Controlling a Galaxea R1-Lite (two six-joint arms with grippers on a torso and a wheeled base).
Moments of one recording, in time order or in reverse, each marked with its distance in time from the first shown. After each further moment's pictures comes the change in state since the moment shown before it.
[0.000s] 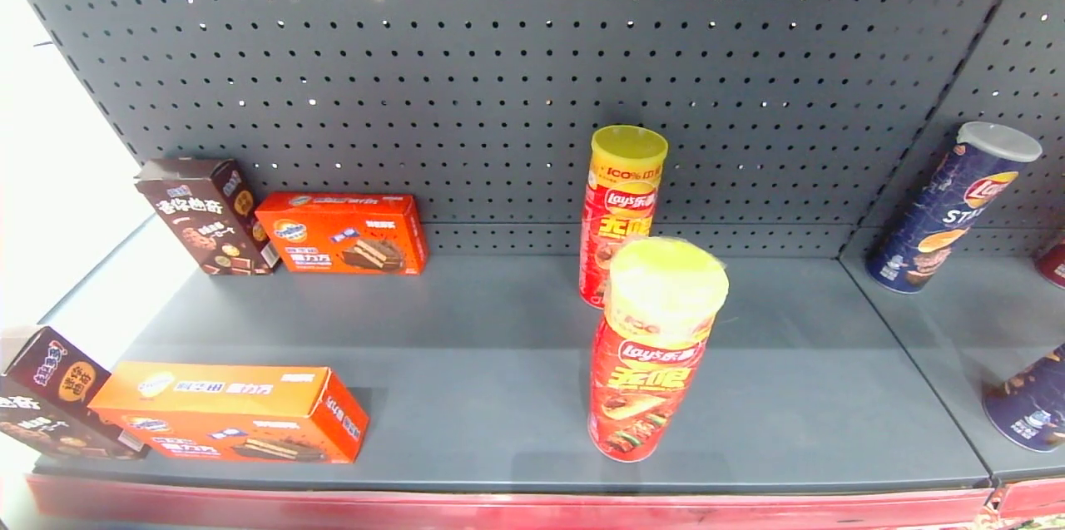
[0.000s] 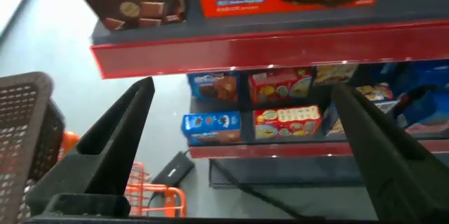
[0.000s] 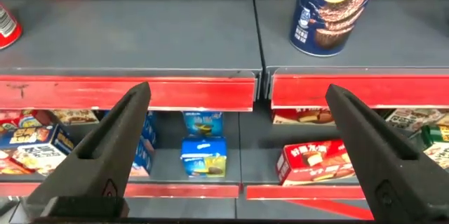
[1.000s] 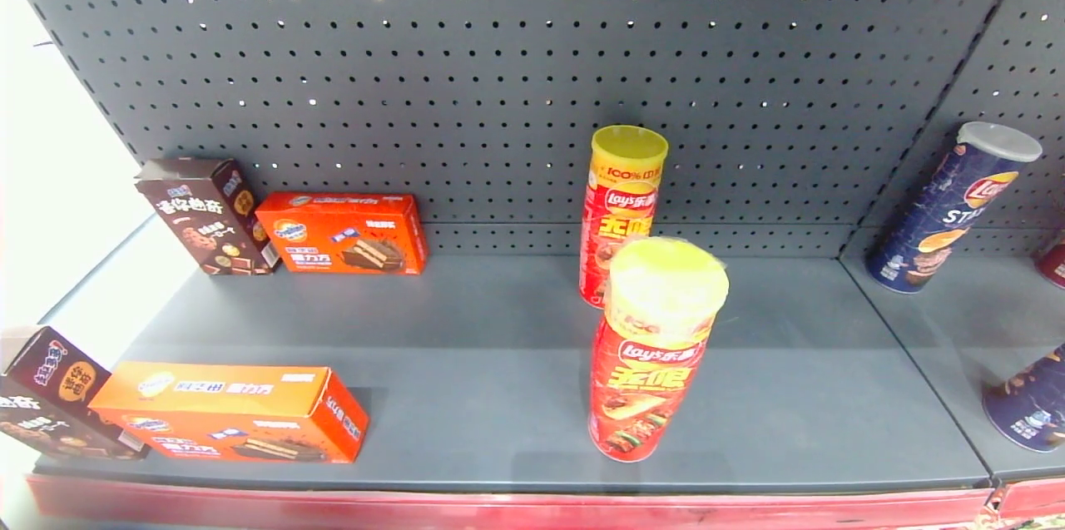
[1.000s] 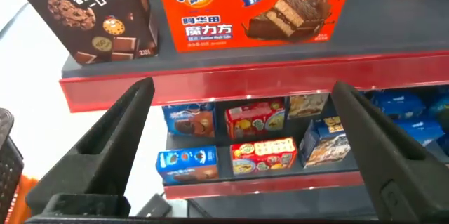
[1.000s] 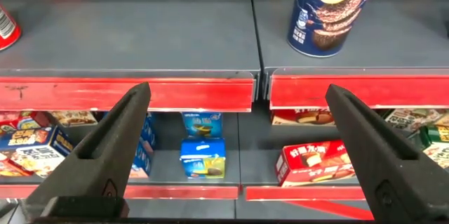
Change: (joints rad) left arm 0.075 -0.083 0.109 -0.181 -0.152 -0.020; right arm 0.000 -0.005 0.000 0.000 0.000 0.000
